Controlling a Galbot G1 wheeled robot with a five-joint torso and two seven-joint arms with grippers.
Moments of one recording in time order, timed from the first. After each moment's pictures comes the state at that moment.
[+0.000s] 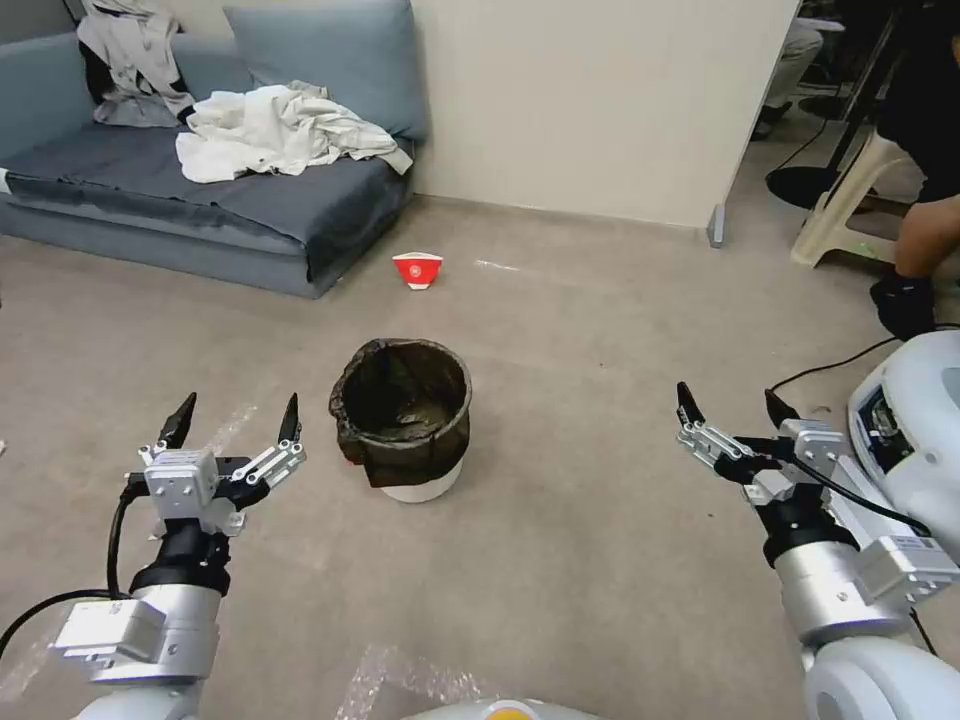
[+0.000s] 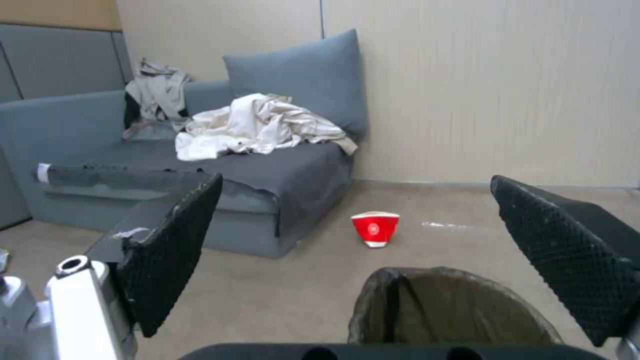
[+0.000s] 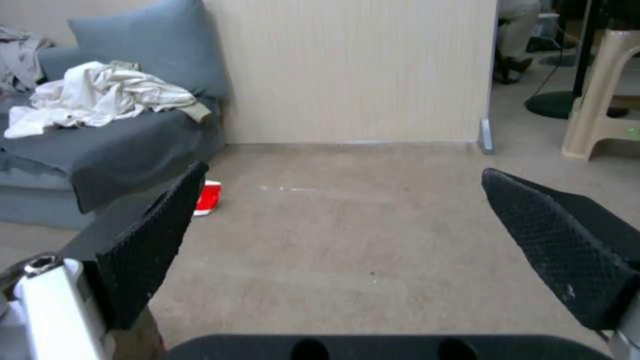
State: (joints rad) left arm 1.88 -1.39 -0.73 -2.50 -0.17 0.01 -0.09; right arm -1.70 1.52 0.69 2.47 0.26 -0.28 -0.04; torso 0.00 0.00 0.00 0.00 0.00
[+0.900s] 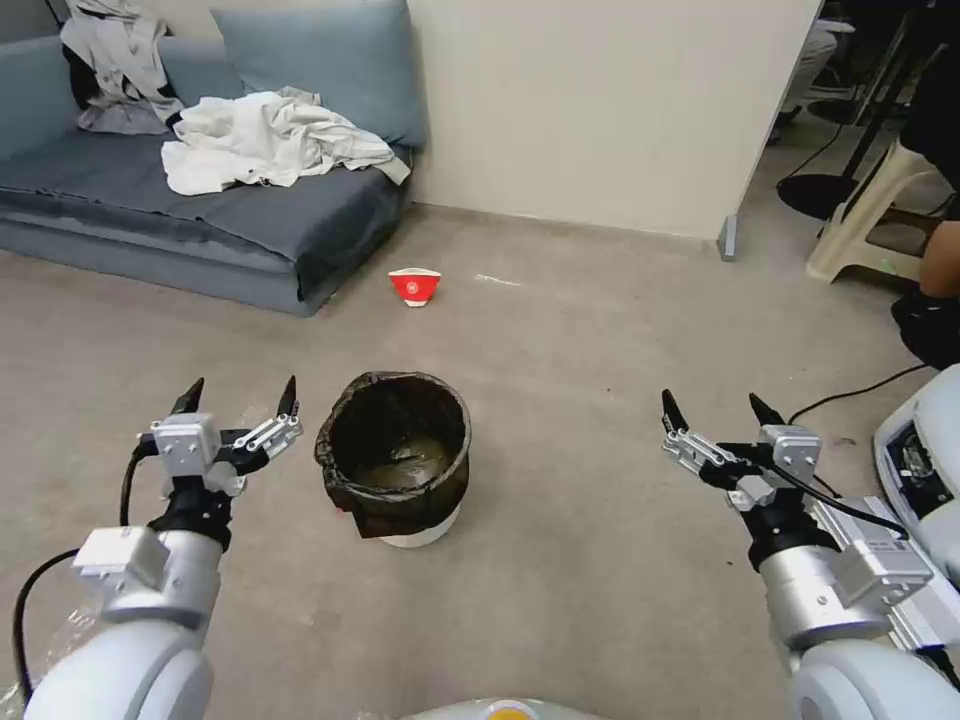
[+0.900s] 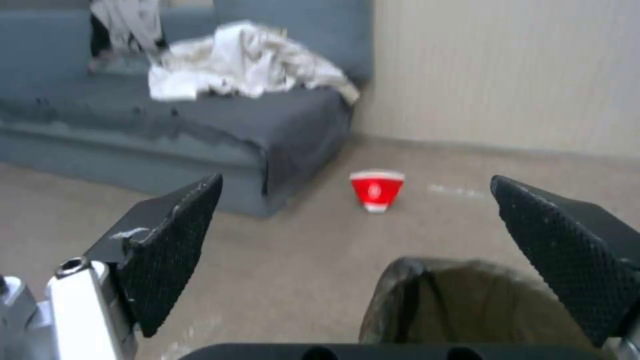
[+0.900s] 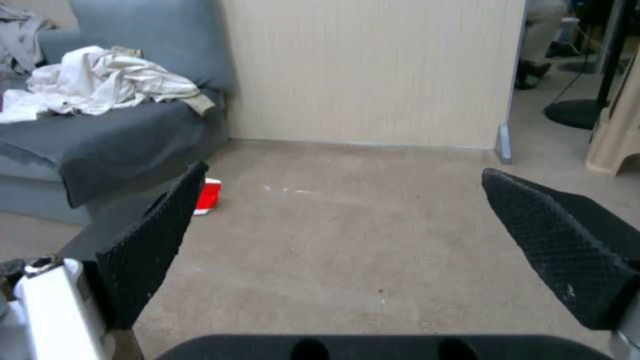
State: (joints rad) left arm 1.64 -1.22 -0.72 -2.33 -0.38 0.24 -0.17; right arm -1.72 1.49 0.65 2.45 0.22 -0.25 -0.04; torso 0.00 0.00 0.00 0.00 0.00
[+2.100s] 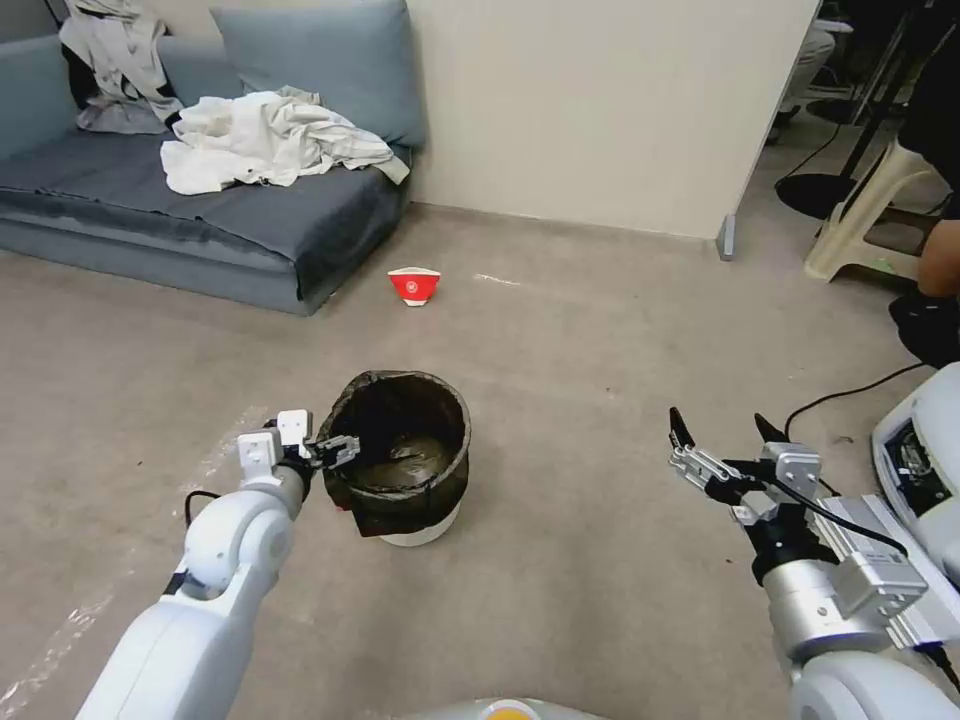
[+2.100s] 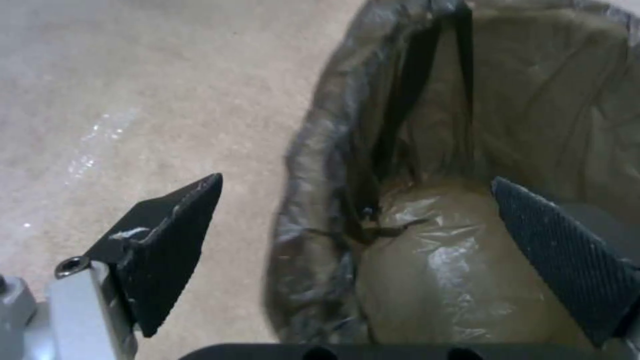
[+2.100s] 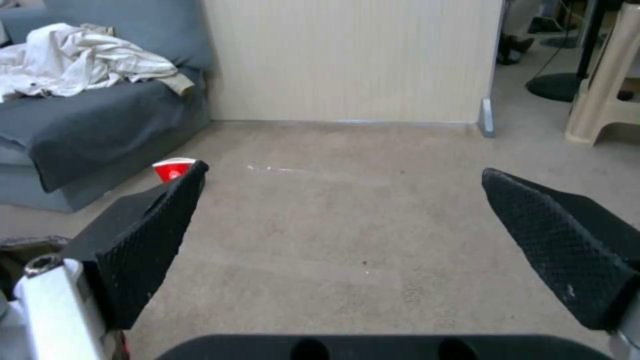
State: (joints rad) left arm 1.23 -1.18 -0.45 -1.92 -0.61 0.68 -0.35; right arm -1.75 1.50 0.68 2.42 0.23 -0.24 -0.03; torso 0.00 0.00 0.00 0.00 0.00
